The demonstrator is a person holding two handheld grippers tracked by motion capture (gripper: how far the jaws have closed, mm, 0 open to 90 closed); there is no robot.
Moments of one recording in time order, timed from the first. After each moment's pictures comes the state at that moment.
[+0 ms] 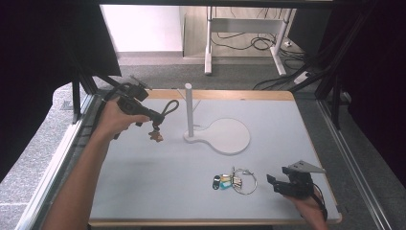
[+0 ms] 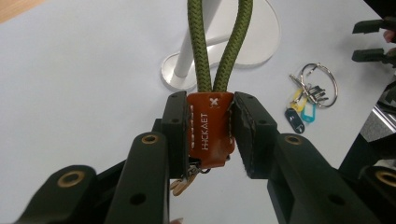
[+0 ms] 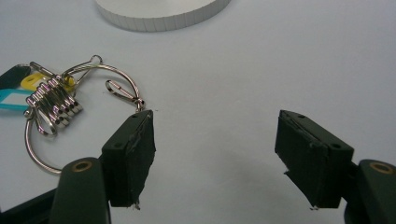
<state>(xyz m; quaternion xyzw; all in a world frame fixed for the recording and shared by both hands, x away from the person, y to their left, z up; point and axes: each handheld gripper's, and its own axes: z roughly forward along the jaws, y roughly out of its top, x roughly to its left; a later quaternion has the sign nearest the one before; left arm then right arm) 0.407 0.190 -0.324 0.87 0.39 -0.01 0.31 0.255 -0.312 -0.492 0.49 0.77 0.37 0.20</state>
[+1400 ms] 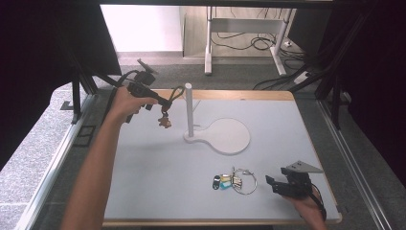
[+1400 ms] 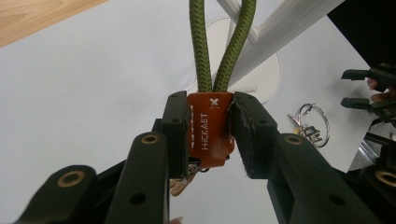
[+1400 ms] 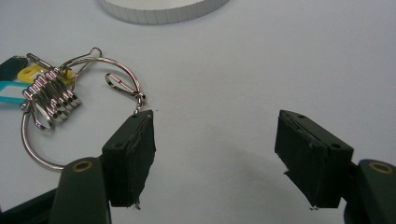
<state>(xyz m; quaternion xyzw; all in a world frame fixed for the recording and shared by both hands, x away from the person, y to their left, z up) 0.465 0.181 -0.330 0.85 0.41 -0.05 0.33 0.255 -0.309 -0.495 0.49 0.77 0.36 0.20</state>
